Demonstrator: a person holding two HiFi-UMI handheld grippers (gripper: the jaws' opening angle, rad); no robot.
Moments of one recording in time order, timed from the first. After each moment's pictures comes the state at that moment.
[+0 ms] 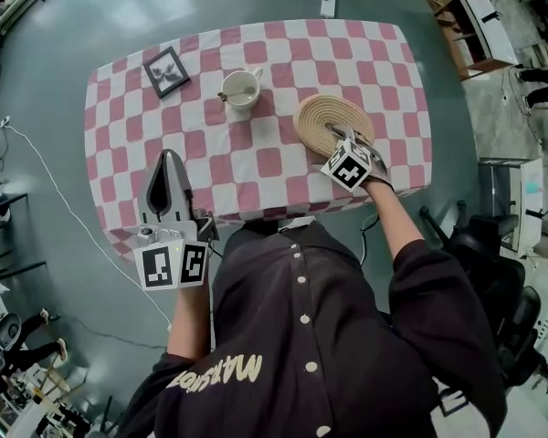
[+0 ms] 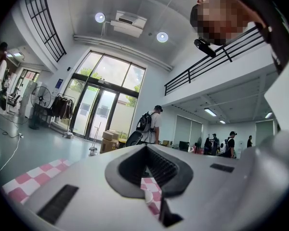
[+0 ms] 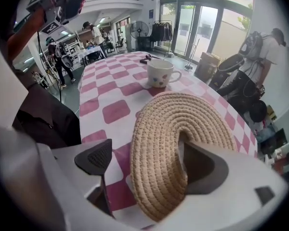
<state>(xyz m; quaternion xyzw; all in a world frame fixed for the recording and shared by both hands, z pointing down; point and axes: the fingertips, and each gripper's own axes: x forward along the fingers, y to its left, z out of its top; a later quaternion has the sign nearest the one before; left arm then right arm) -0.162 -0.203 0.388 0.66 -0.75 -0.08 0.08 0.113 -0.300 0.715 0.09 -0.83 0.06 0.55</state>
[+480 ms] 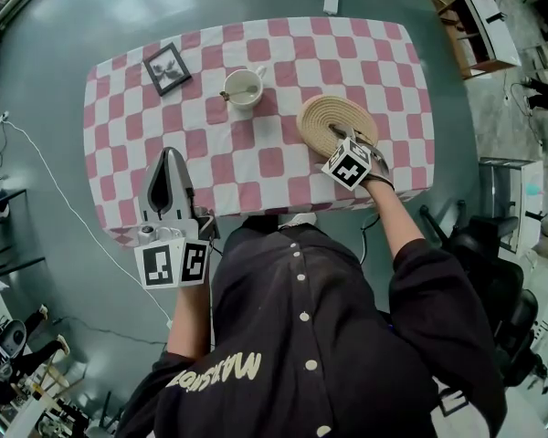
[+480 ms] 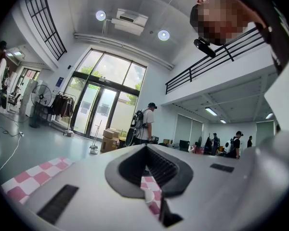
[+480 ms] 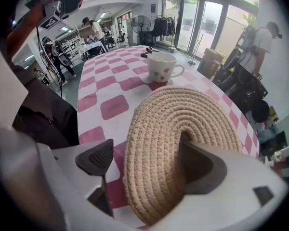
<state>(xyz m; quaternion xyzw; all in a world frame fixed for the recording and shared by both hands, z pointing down) -0.168 -0.213 0.395 0.65 -0.75 -0.08 0.09 0.113 -0.302 0.728 0.08 -0.81 0.06 0.57</state>
